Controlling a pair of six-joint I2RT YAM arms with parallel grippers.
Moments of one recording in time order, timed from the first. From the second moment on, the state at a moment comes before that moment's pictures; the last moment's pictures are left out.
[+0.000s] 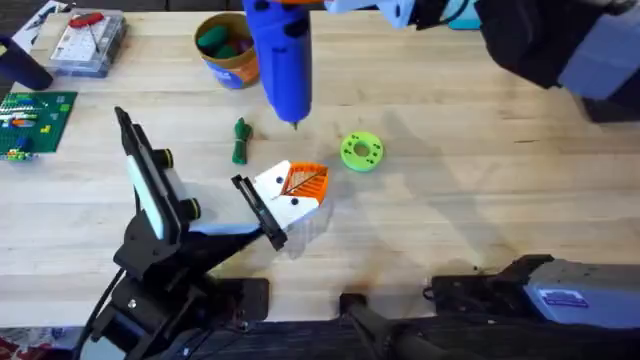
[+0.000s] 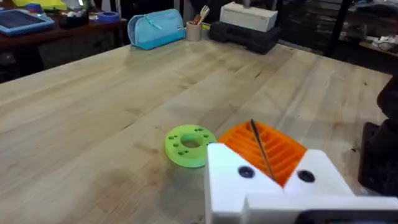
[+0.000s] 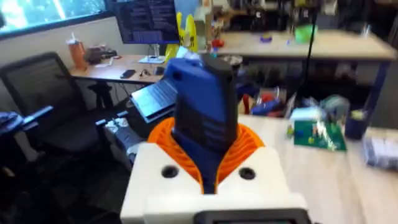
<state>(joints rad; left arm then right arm) -0.52 0.03 0.01 -0.05 0.45 -0.07 0.52 1.46 1.21 0.67 -1.36 0.47</state>
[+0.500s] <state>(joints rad) -0.52 0.03 0.01 -0.04 0.45 -0.07 0.41 1.47 1.26 -0.30 -0.88 -0.12</state>
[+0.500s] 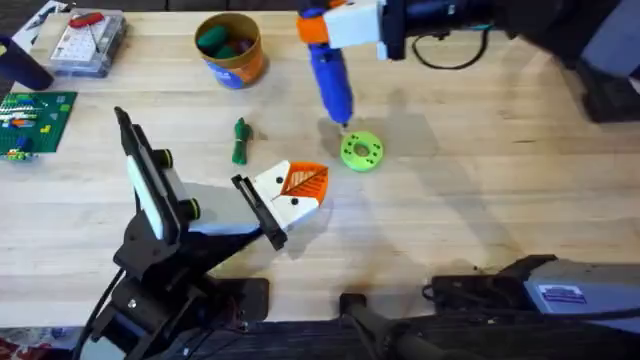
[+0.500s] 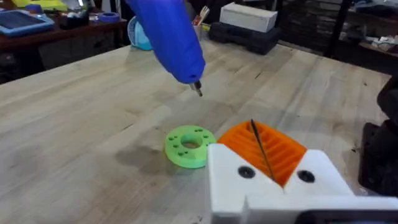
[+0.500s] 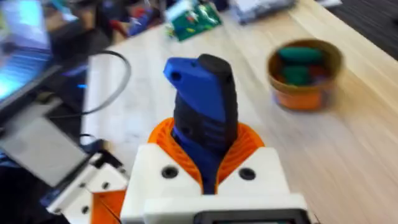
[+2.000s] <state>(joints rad) -0.52 0.03 0.01 -0.06 0.29 -0.07 0.26 1.90 1.38 -0.98 0.16 -0.99</state>
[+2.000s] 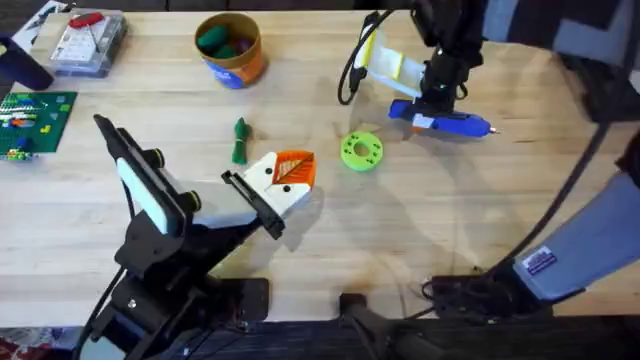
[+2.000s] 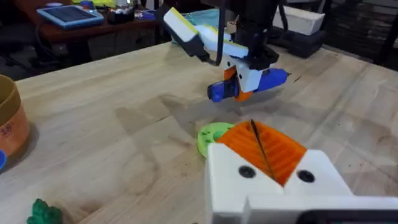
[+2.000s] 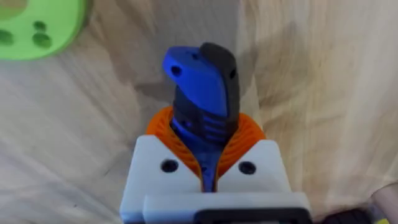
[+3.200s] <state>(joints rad) -0.30 0.12 0.45 -0.48 0.16 -0.07 0.26 1.43 1.52 -1.03 0.23 -0.30</state>
